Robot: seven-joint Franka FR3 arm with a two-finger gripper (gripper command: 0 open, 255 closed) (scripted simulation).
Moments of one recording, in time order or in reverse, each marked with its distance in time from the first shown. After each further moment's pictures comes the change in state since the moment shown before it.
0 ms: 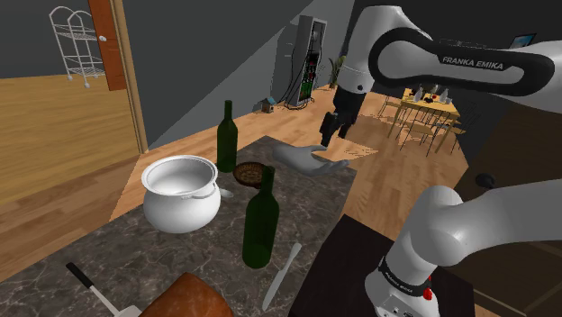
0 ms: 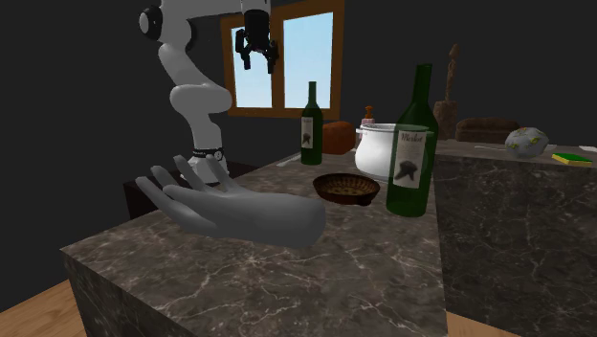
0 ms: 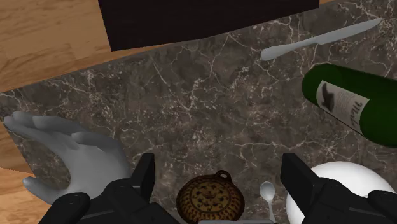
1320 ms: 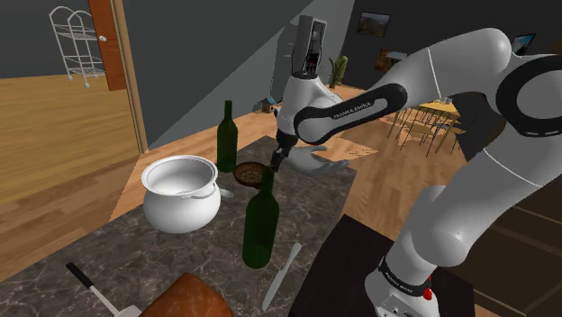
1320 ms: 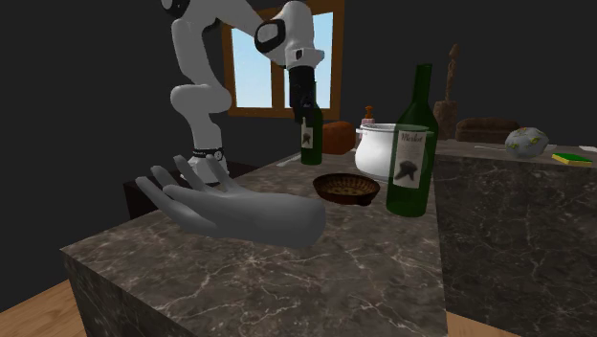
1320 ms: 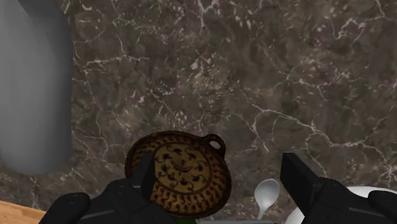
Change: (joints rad) arm 0.047 0.562 -0.025 -0.015 -0.155 0.658 -0.219
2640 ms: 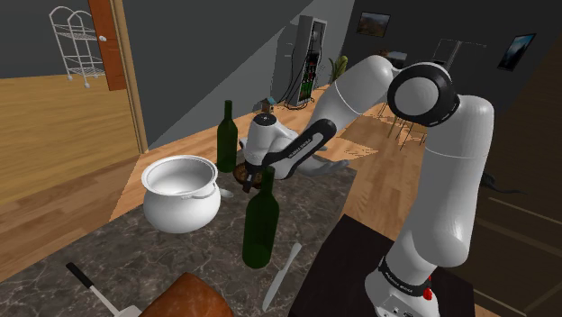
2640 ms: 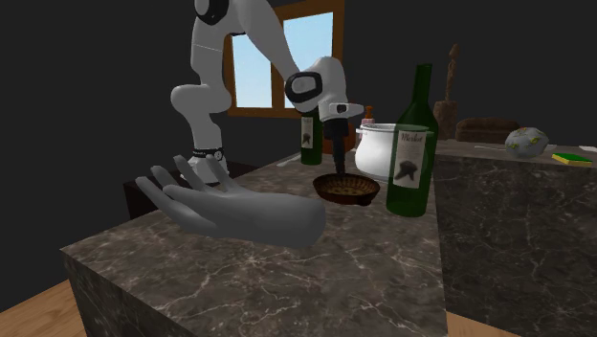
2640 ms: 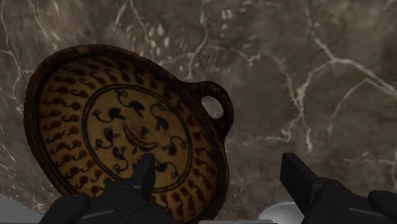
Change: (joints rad) arm 0.029 0.520 -0.005 0.213 -0.209 0.355 0.011
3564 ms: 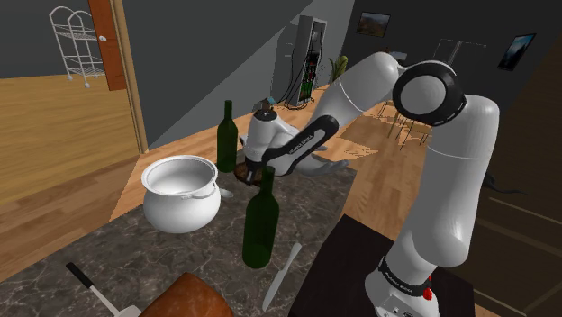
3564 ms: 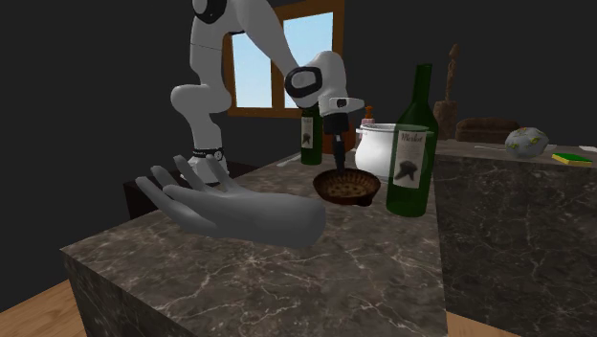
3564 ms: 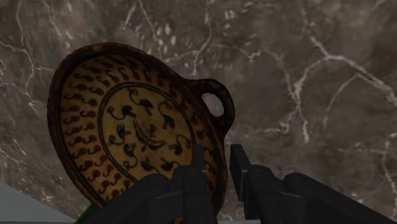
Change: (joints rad) arm -0.005 -0.030 0.009 0.002 0.019 -0.030 -0.020
